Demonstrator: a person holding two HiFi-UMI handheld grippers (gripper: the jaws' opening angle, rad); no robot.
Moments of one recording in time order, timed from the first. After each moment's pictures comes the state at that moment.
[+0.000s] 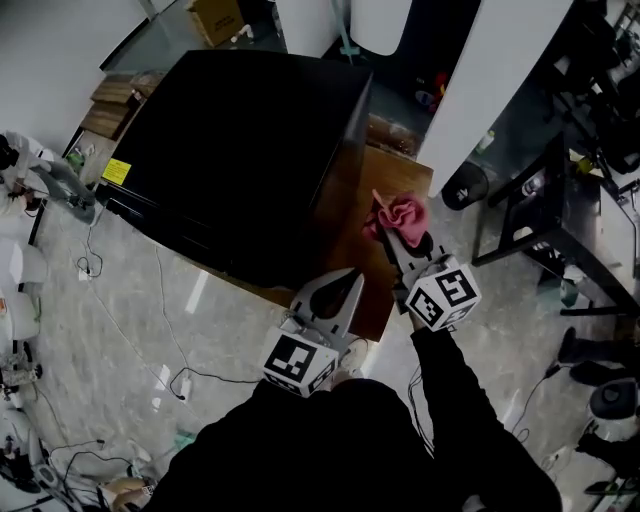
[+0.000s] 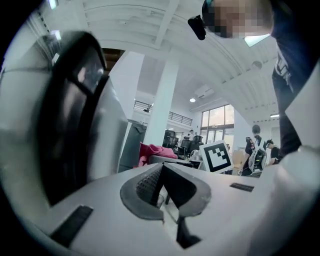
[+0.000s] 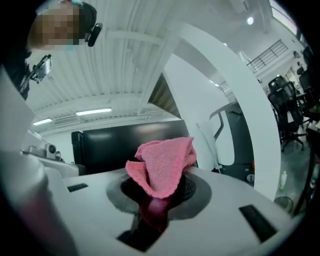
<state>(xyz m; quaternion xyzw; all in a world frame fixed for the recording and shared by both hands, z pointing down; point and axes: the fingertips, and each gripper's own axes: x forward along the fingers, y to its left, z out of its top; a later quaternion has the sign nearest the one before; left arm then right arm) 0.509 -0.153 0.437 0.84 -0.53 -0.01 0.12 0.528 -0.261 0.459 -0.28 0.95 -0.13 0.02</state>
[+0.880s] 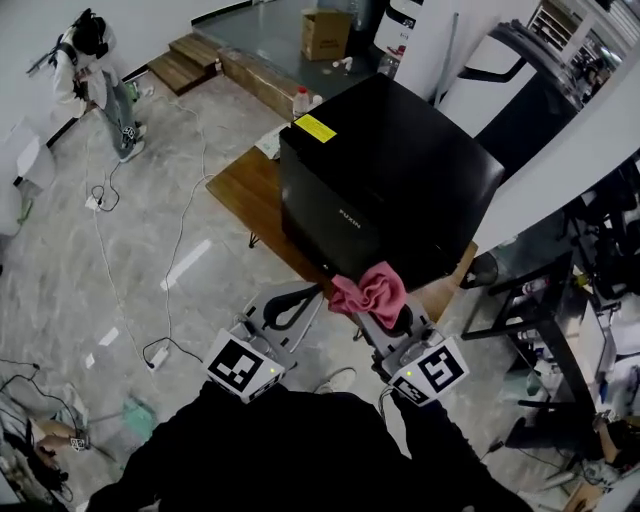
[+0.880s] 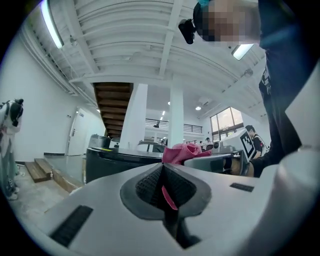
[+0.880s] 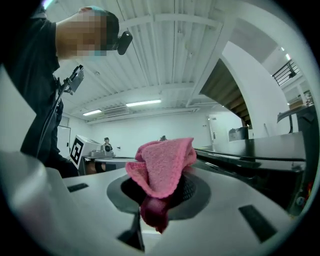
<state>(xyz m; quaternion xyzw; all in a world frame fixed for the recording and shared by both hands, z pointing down) 0.214 0.109 0.331 0.80 -0.60 -0.03 0.03 0.259 0.079 0.328 -0.04 1.00 -0.04 -0.02</state>
